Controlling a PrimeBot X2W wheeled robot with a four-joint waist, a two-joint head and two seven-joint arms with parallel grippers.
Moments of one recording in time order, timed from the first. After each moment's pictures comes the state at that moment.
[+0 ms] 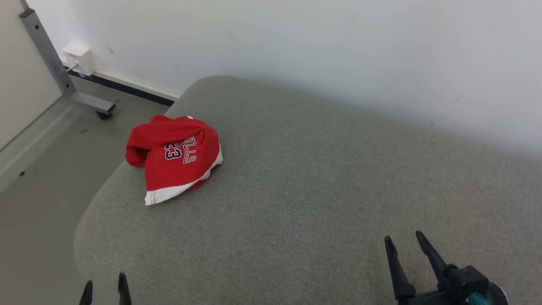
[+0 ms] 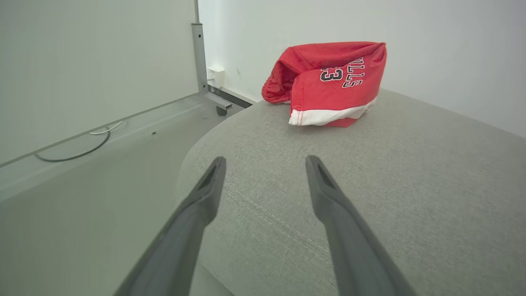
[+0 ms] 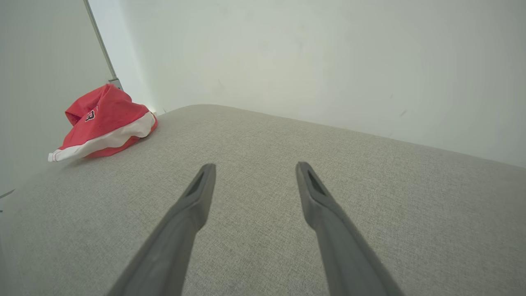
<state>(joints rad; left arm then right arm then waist) 0.08 0.05 0.16 0.29 -0.19 -0.10 -0.26 -0.01 -0.10 0.11 0.28 0.15 0.13 -0.25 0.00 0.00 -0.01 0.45</state>
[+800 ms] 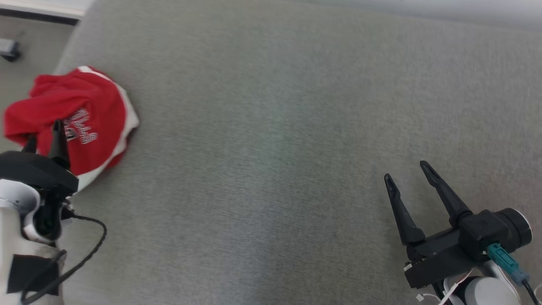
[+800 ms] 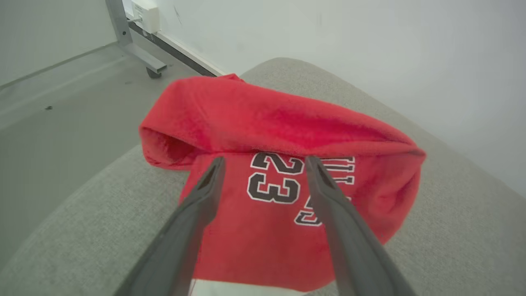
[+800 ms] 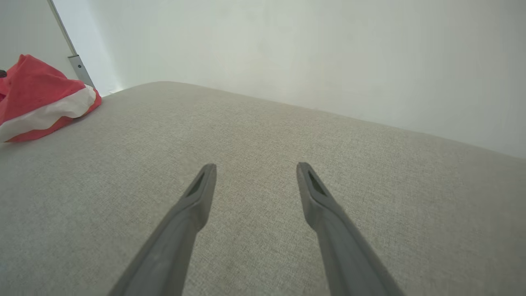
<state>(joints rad) -0.69 0.24 0.21 0.68 -0.53 -0.13 0.11 -0.15 -0.24 0.18 -0.01 0.12 0.13 -0.10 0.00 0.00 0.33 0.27</state>
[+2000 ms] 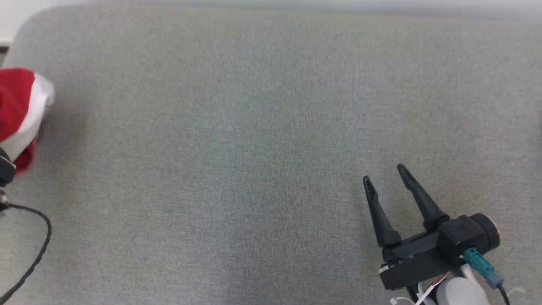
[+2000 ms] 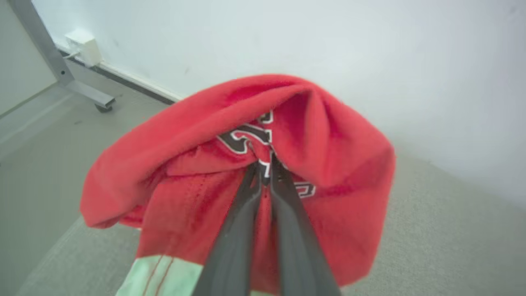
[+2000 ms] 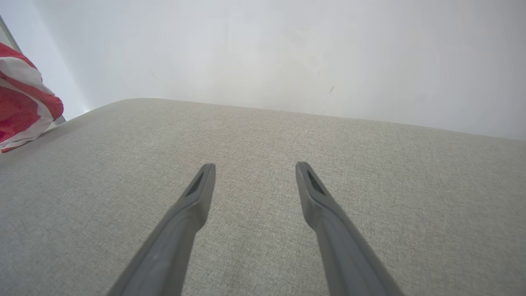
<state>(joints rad) -0.61 0.39 0.24 0.33 -0.62 -0.08 0.43 -0.18 -0.15 0.21 0.08 0.12 0.13 -0.19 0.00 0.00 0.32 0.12</state>
